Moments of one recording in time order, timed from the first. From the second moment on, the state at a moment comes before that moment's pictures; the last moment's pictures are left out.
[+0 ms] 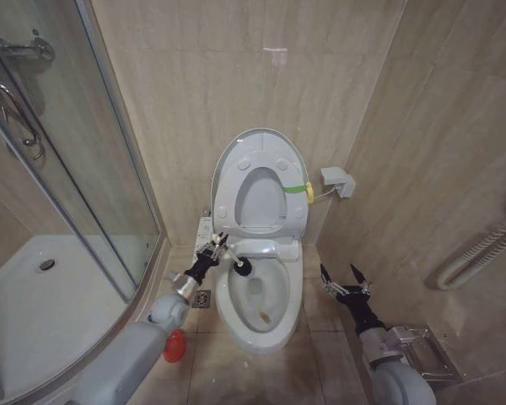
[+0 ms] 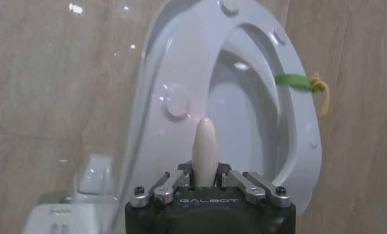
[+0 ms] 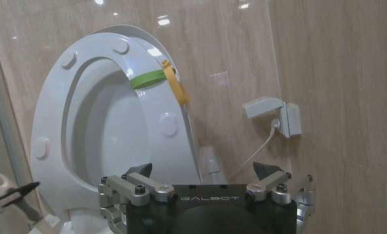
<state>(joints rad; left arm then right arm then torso) 0.67 -1.14 0.18 -1.21 -0.76 -0.48 0.22 -1.47 1.33 0.65 1.92 0.46 0.14 -0.13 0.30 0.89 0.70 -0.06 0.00</state>
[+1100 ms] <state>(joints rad) 0.68 -1.26 0.29 -1.05 -0.67 -0.48 0.20 -1.47 1.33 0.65 1.92 0.46 0.14 -0.13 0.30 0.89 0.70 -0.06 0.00</state>
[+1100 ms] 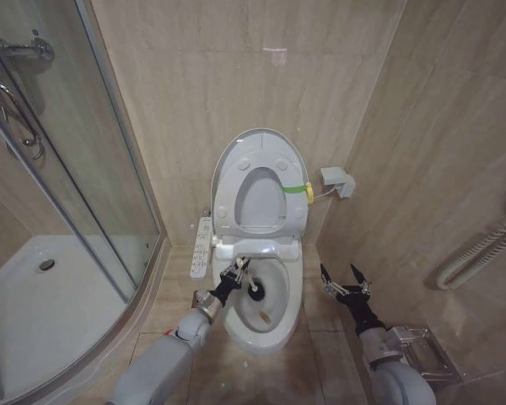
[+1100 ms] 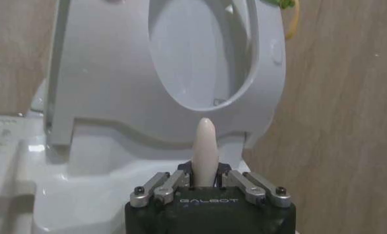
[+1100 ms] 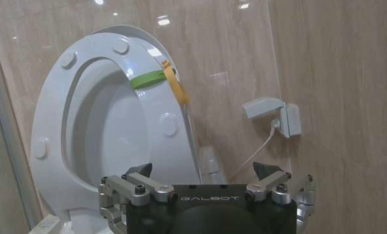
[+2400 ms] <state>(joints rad) 0.88 -1.06 0.28 -1.36 -0.63 -0.49 0.21 -1.47 1.33 0.65 1.92 0.46 0.14 -0.13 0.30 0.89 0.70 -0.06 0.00</state>
